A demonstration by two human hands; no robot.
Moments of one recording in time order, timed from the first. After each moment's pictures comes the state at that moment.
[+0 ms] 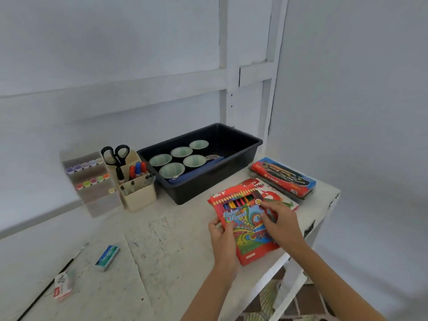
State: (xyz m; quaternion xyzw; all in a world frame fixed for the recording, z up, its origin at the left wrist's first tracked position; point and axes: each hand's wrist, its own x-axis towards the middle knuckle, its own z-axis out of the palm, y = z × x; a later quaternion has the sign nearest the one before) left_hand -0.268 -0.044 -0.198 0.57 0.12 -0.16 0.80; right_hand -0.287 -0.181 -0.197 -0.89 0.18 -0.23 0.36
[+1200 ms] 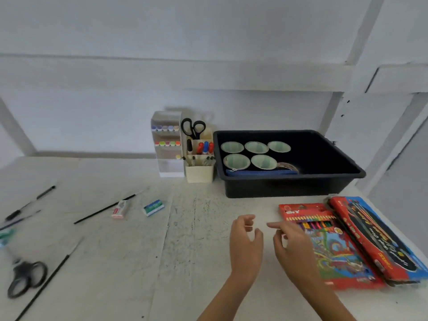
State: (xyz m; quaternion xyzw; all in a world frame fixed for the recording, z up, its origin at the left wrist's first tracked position) left_hand -0.235 -0.065 -0.210 0.78 0.16 0.13 0.59; right_hand -0.217 -0.170 -0.212 -0.92 -0.12 -0.17 0.32
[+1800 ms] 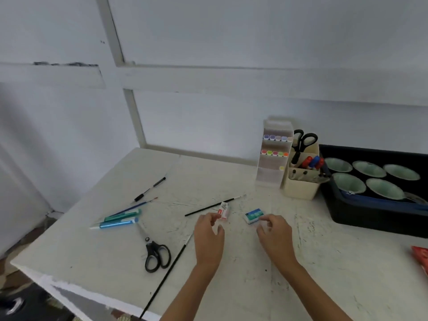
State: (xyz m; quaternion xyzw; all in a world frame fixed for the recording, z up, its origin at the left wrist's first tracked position) left_hand -0.292 0.232 -0.223 0.81 0.29 0.27 0.43; right_hand -0.208 0.101 -0.227 -0.89 -0.15 -0.03 0.43
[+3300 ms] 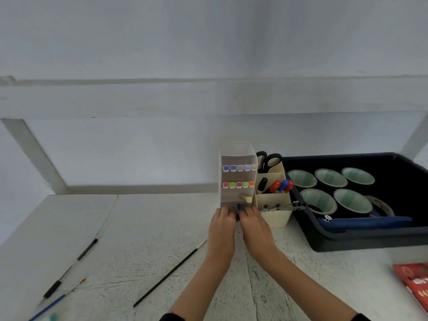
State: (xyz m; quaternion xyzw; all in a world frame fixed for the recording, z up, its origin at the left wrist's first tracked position) left_hand -0.088 0.217 -0.222 0.95 0.01 0.23 0.20; right_hand -0.062 0.127 -0.222 -0.95 -0.22 -0.16 0.15
